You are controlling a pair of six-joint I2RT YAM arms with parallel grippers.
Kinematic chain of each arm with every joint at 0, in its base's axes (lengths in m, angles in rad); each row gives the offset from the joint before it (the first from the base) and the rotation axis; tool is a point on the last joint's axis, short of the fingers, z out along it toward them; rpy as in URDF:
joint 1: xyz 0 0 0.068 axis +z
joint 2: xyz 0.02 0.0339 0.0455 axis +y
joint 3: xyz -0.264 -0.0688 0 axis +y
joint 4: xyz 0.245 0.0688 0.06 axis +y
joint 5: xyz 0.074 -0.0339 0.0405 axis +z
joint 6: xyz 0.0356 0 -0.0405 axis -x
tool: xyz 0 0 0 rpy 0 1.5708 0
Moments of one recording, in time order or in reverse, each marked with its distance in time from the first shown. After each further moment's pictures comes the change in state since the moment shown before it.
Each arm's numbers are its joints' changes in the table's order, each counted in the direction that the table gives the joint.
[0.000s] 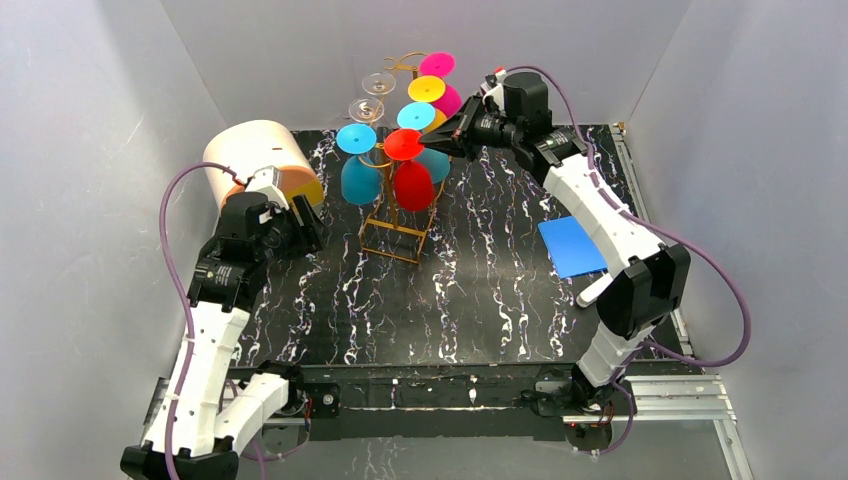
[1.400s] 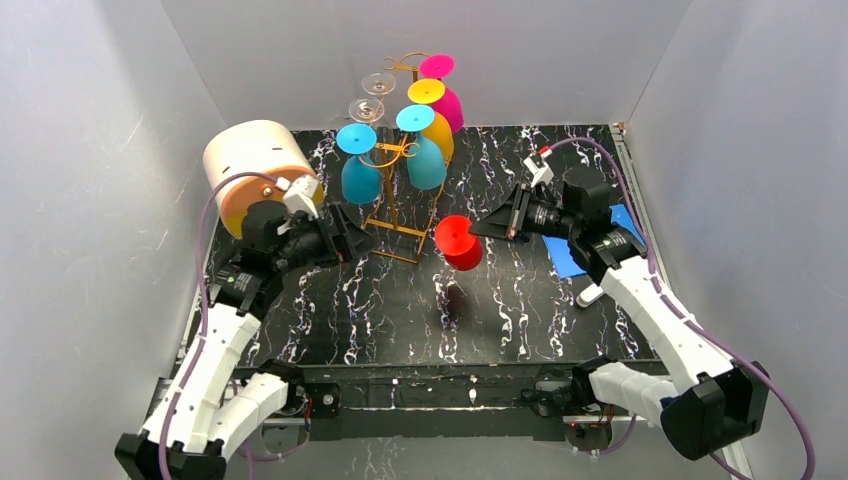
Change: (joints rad) left arm -0.071 -0.042 0.161 -0.224 -0.375 0.175; right arm -0.096 -0.634 0.809 -0.148 0.124 0.292
